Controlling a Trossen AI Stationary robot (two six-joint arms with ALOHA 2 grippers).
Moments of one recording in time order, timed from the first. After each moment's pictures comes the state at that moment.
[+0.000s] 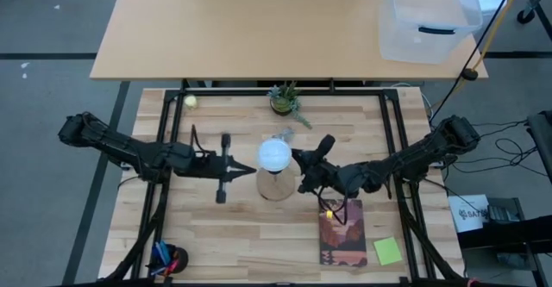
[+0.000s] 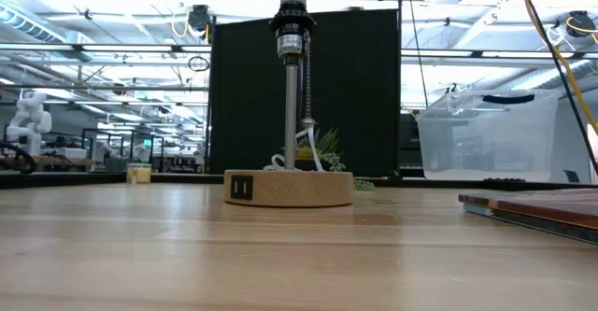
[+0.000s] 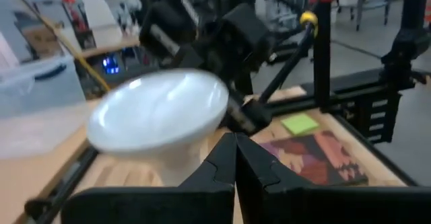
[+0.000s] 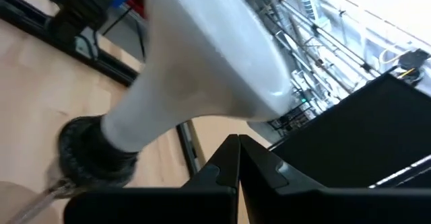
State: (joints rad) left arm -0.27 1.05 0.74 0.26 -0.21 0.20; right arm 0.36 1.49 0.83 0.60 0.94 -0.83
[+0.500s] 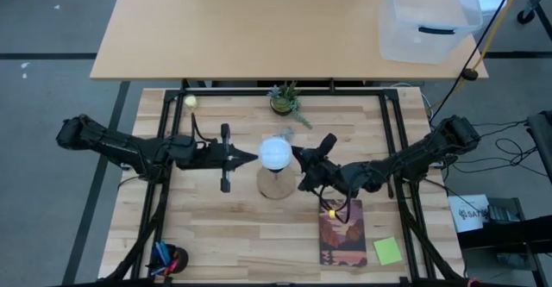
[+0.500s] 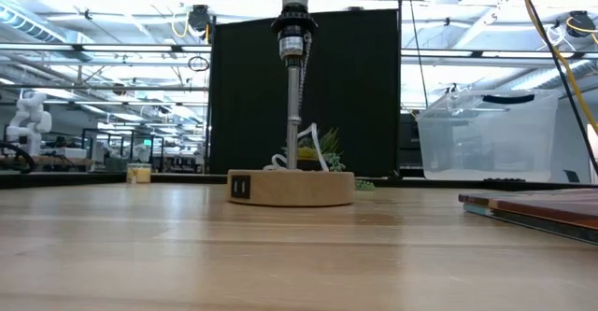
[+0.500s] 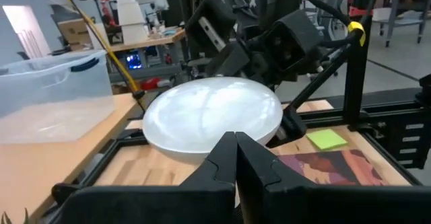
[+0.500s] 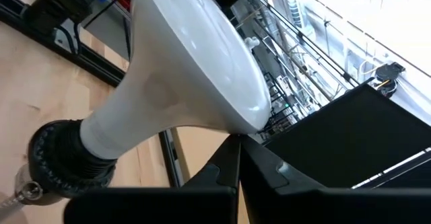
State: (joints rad) left arm -0.17 1.05 0.74 0.28 -0.21 0.14; right arm 0.36 1.49 0.83 0.67 0.96 -0.96
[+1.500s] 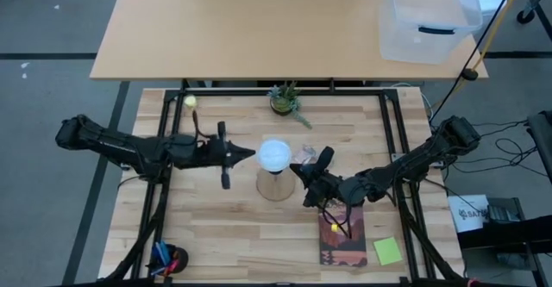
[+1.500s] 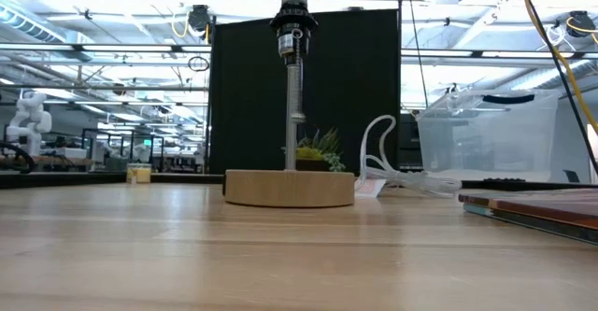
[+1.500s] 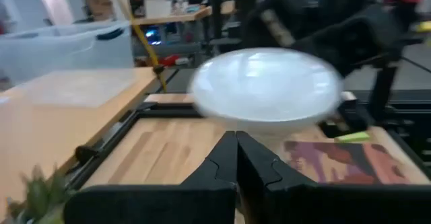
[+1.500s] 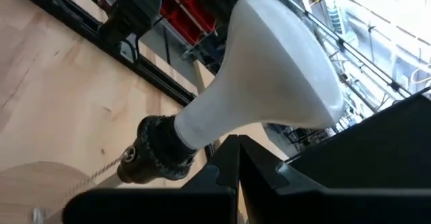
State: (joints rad) left arm -0.16 1.03 0.74 0.19 -0.29 0.06; right arm 0.45 1.49 0.83 0.49 0.94 -0.78
